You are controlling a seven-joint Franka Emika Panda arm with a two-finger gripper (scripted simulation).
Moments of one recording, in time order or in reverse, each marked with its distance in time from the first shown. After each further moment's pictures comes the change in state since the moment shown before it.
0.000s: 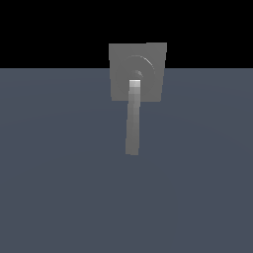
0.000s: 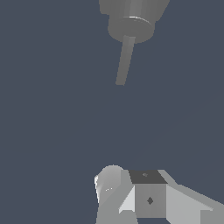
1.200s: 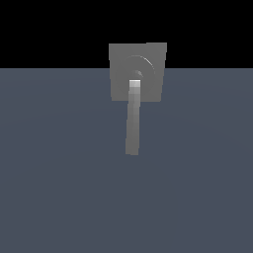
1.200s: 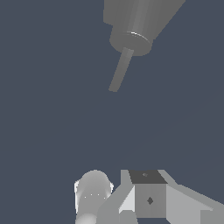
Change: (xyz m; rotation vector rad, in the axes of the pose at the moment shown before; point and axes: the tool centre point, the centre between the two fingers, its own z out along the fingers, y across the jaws) arm 0.006 -0.004 -0.009 -0.123 0.044 -0.116
